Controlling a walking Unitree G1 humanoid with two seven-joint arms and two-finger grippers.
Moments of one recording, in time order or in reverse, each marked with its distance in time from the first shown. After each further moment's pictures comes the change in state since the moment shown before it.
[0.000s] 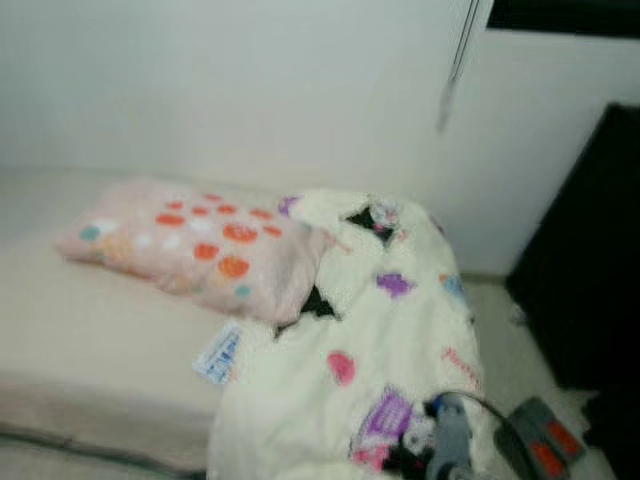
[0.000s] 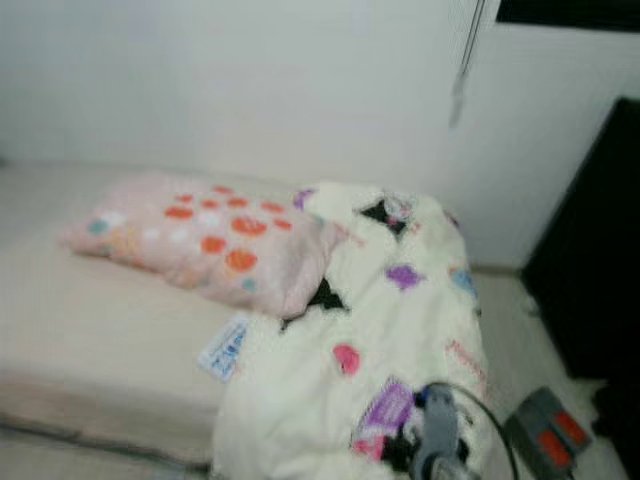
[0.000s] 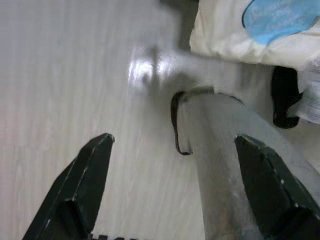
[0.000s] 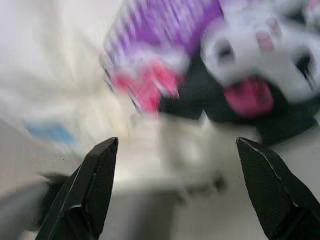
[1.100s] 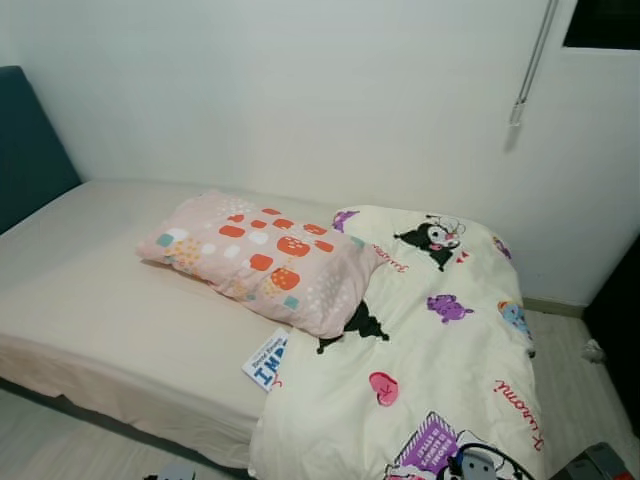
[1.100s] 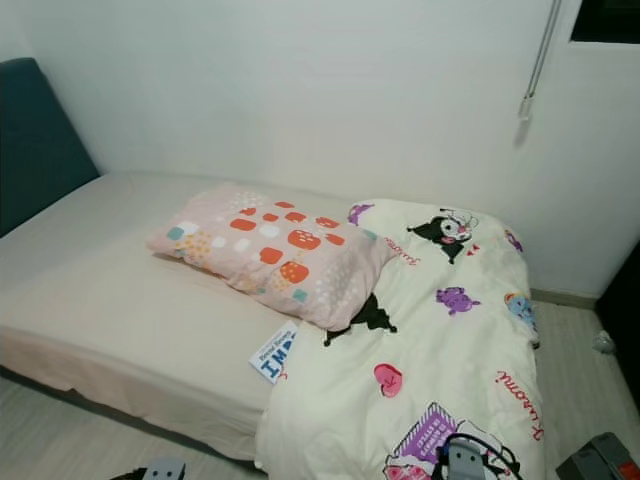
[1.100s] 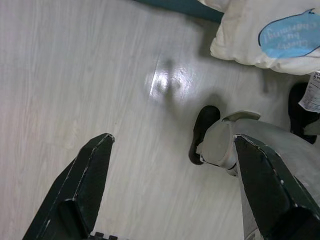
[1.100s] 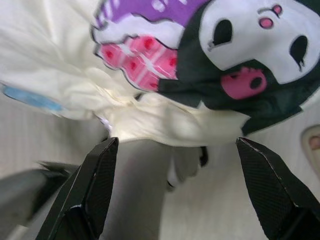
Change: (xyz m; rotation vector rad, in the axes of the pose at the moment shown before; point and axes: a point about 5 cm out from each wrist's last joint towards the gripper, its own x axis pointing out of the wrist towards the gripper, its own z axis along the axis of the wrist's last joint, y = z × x) left arm 0.001 -0.002 0.005 0.068 -0.006 0.004; right arm -0.012 -0.021 -0.050 -0.010 0.111 -0.155
